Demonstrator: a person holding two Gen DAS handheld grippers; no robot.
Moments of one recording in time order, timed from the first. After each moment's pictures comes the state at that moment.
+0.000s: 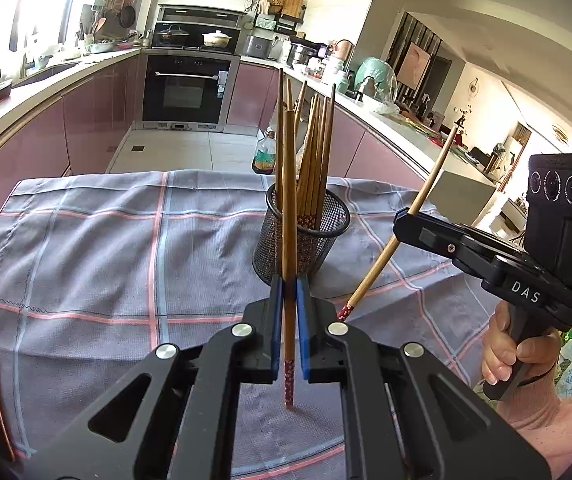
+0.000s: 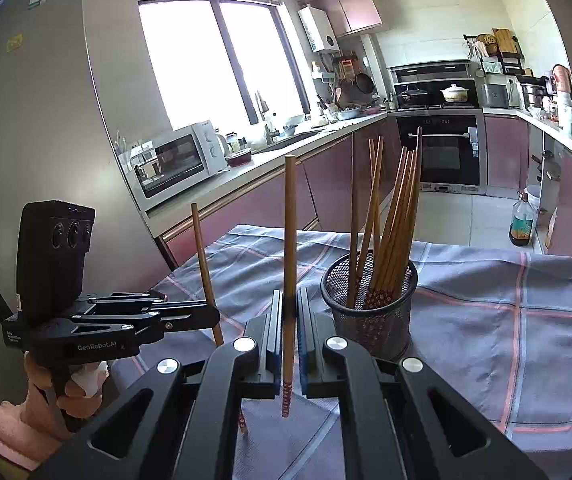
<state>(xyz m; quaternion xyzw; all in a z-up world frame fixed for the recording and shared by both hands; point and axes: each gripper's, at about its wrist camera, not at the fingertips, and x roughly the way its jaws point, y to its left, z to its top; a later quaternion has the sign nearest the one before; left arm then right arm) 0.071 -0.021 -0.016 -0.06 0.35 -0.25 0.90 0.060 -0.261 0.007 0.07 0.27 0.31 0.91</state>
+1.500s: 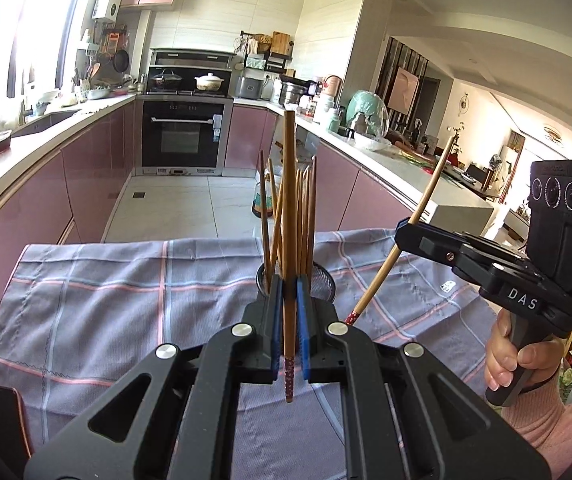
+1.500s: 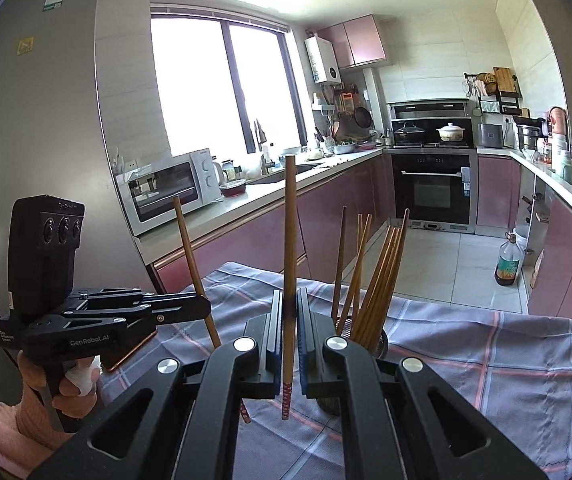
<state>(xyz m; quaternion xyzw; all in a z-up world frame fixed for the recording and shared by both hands) 0.072 -0.031 0.044 -0.04 0.28 -0.25 0.93 0.066 -0.273 0.053 0.05 0.21 0.29 0.93</state>
